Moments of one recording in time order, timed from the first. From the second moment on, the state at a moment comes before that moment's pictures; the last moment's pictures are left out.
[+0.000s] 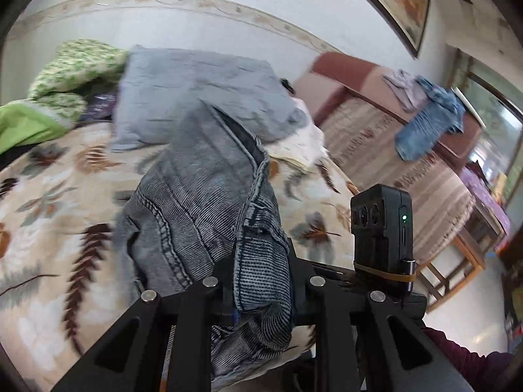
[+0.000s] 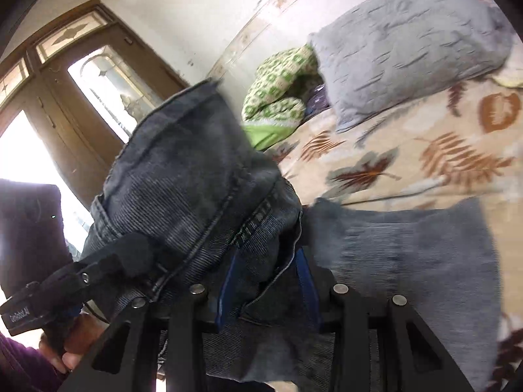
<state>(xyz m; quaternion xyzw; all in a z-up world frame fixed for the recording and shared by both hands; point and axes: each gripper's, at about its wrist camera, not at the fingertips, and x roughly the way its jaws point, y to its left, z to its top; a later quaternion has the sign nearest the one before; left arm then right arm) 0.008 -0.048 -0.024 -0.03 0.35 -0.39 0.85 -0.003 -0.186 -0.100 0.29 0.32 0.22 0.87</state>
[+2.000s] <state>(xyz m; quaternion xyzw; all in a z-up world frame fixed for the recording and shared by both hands) 0.009 -0.040 -0.161 0.13 0.47 -0.24 0.84 -0.030 -0.220 -0.139 0.12 0.48 0.01 0.87</state>
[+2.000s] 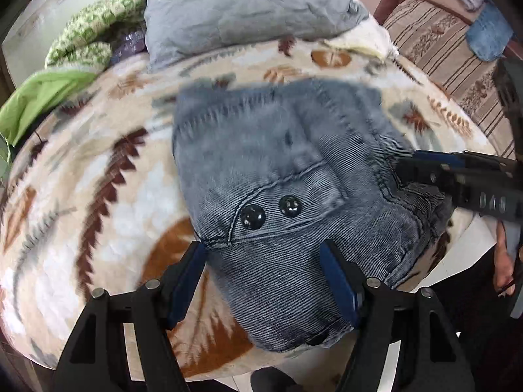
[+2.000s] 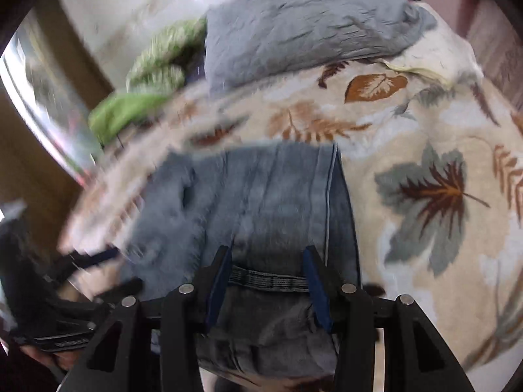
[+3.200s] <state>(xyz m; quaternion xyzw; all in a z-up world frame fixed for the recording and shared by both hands) -0.005 0.010 -0.058 0.10 0.36 -0.13 0.92 -0.089 -0.227 -0.055 0.19 0.30 -0.01 0.93</state>
